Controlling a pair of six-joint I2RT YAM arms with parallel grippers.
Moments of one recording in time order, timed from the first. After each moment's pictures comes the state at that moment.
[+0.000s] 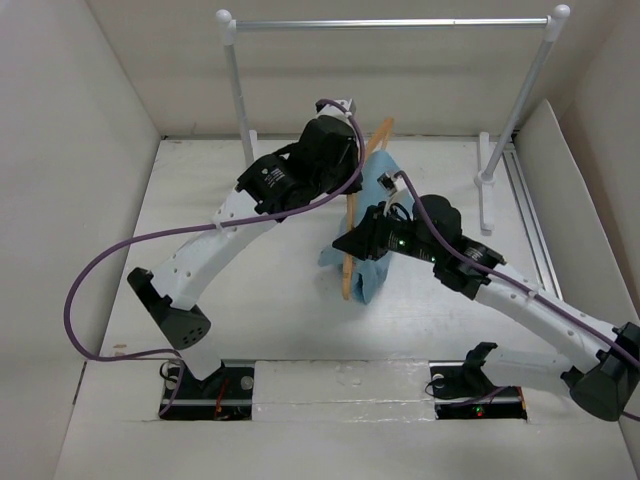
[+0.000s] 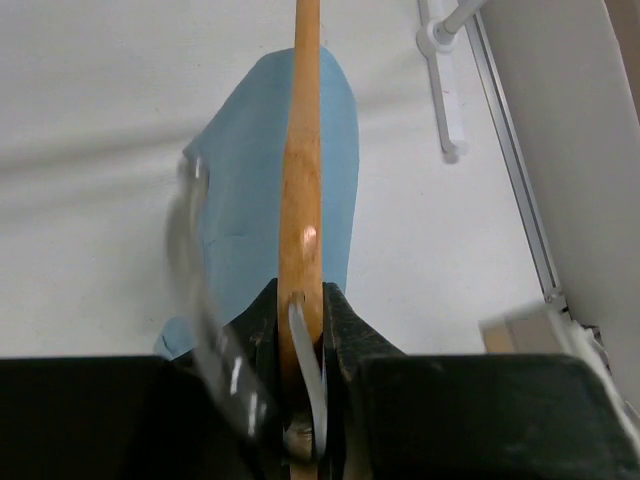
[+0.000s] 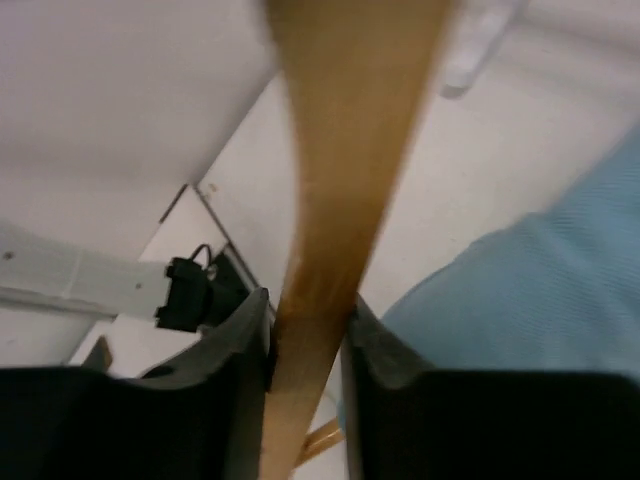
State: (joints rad) left arm -0.88 1.67 2.02 -0.88 -0.25 -0.60; right arm 0.78 1.10 1.00 -0.09 -0.32 0.53
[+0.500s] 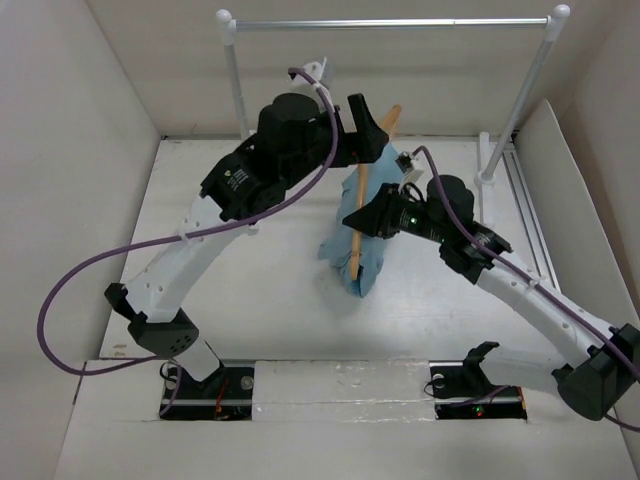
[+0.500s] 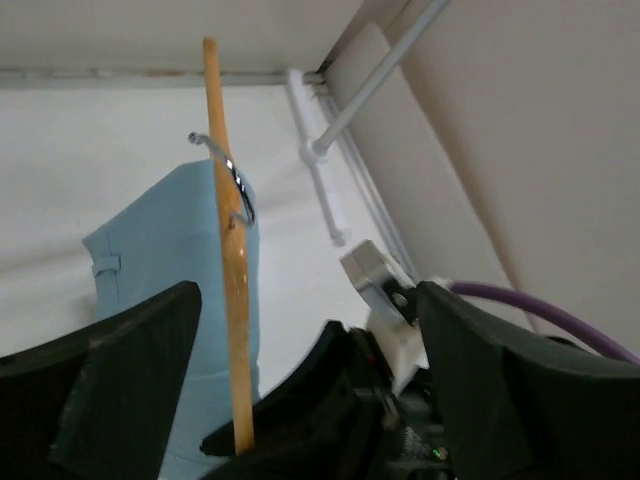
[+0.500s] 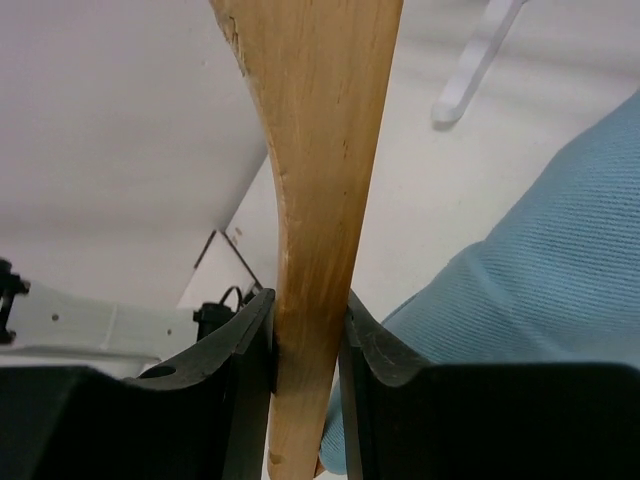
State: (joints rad) left arm -0.87 1.59 2.07 -0.73 -0.20 -0.61; right arm 0.66 1.13 1.03 -0.09 -0.34 0.68
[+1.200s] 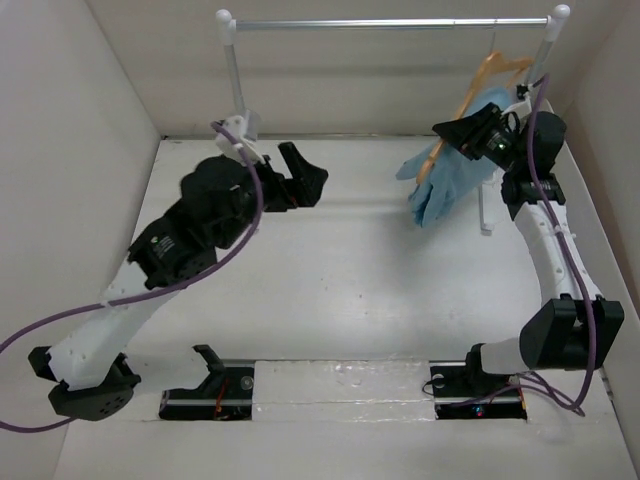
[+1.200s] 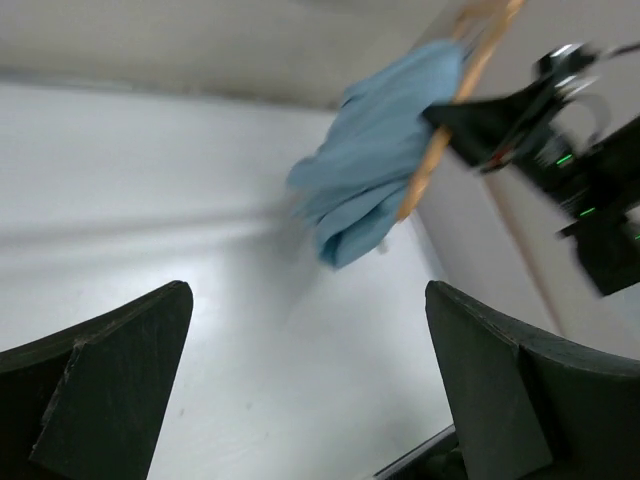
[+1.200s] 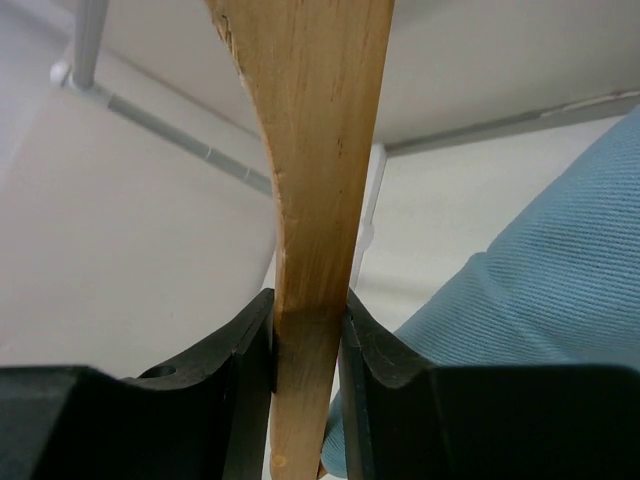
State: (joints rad) left arm -0.86 1.11 1.65 -0.64 -0.33 -0.58; right arm -0.02 1.37 1.31 0.05 -0.65 0.82
